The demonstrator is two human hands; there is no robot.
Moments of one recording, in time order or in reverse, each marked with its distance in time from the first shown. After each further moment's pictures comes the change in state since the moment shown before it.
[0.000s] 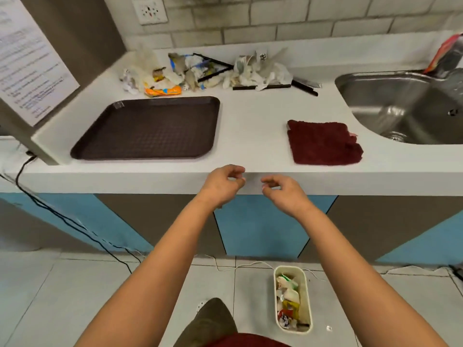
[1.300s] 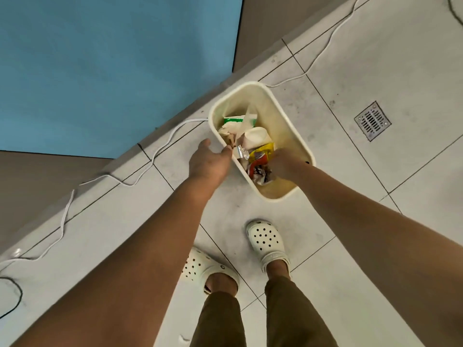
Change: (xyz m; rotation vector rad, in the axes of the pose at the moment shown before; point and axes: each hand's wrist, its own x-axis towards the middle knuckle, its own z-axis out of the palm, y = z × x) left_hand 0.076 -0.461 0.426 0.212 -0.590 -0.529; right_hand -0.010 0.592 0.236 -0.297 -0.276 1.028
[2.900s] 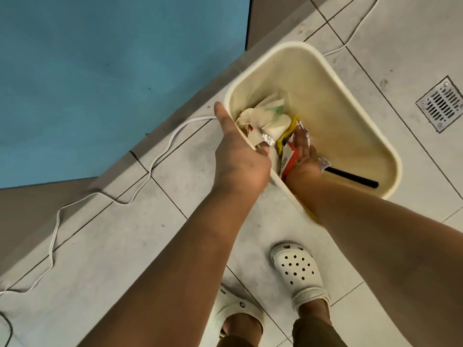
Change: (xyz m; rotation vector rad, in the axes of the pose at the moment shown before) left_hand 0.059 0.012 0.041 0.020 -0.022 0.198; right_hand 0.162 0.026 0.078 -0.480 0.219 0.098
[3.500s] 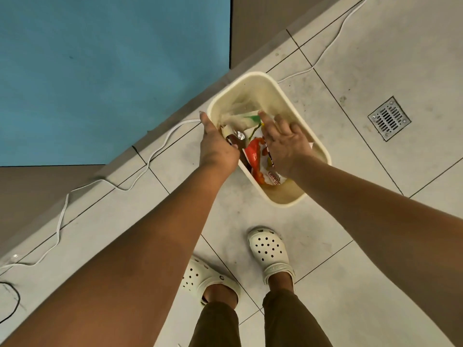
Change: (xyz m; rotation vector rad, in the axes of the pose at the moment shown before) left_hand -0.008 0.014 0.001 0.183 0.063 -0.034; right_hand -0.079 0.053 -0.093 -0.276 0.281 -0.371
